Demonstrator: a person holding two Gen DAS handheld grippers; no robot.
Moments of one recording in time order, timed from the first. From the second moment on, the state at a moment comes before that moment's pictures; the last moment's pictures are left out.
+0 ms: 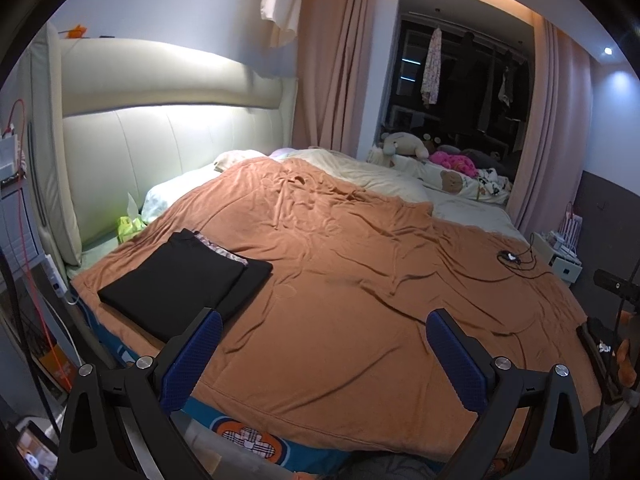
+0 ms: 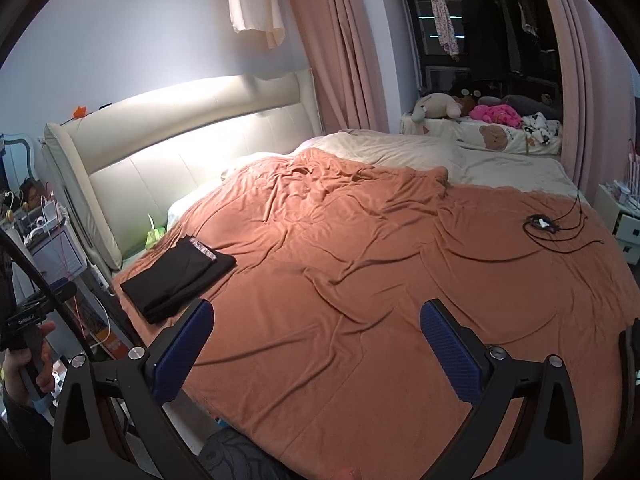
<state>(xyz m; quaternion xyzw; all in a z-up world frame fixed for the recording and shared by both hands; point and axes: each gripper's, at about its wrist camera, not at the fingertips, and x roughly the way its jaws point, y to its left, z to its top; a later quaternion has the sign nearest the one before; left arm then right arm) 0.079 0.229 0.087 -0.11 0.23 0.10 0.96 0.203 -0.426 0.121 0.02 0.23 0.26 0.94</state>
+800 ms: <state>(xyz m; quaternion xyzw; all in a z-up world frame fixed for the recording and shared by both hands) 0.029 0.111 0.042 -0.07 0.22 0.08 0.97 0.096 -0.487 0.060 0.04 0.19 0.16 0.97</state>
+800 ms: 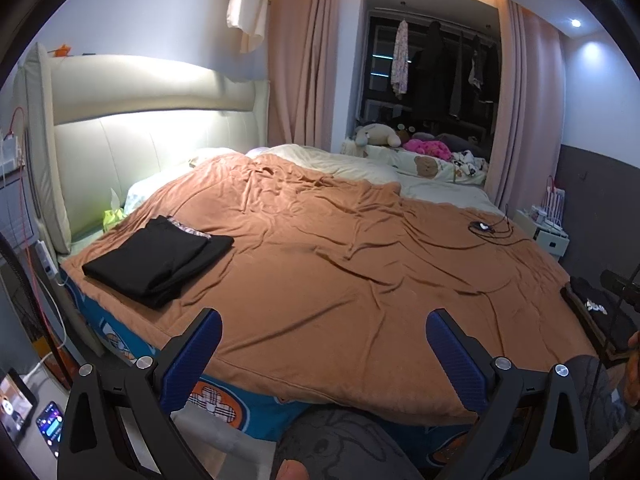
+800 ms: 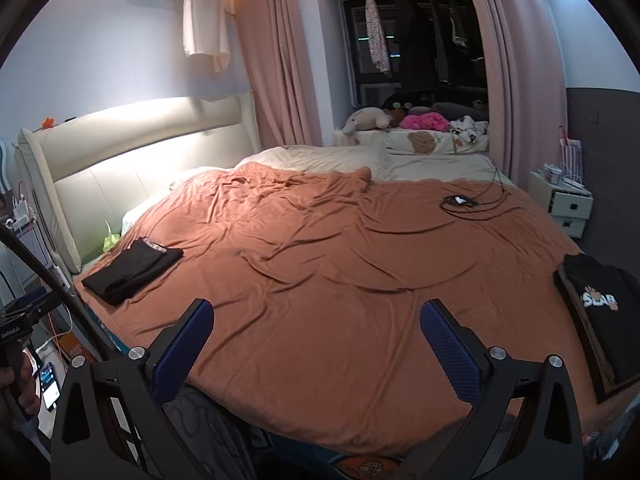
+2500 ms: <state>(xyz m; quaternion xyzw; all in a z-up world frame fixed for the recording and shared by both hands) 0.009 0.050 0.021 -0.03 0.21 0.03 0.98 0.044 -0.476 0.035 0.07 0.21 0.09 0.97</state>
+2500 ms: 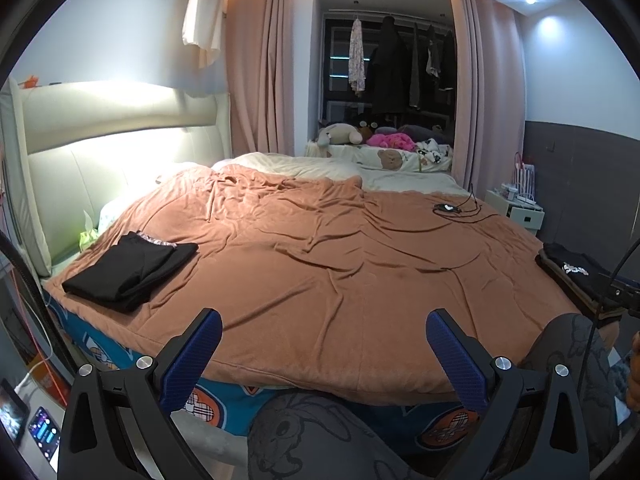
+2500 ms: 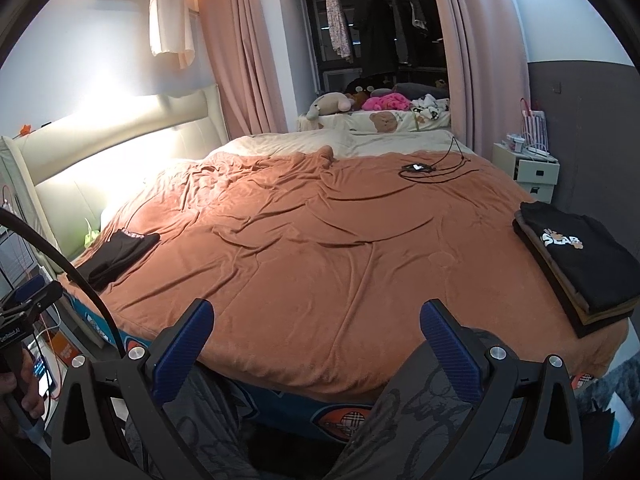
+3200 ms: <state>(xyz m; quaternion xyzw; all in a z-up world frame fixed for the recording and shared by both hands) 0.005 0.050 0.024 -0.03 0.21 0.04 0.98 0.044 -0.476 0.036 0.07 0.21 0.10 0.97</state>
